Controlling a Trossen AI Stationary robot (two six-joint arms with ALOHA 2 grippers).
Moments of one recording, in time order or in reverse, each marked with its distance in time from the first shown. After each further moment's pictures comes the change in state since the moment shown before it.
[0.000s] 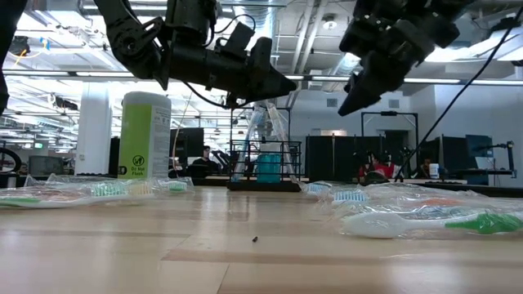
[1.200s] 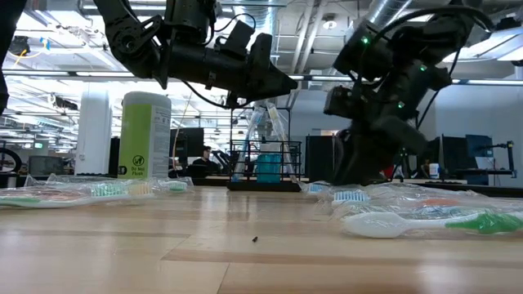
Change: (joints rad) left arm -0.012 0.000 0.000 0.000 0.001 -0.027; right arm 0.105 0.373 -0.056 0.271 0.234 -0.007
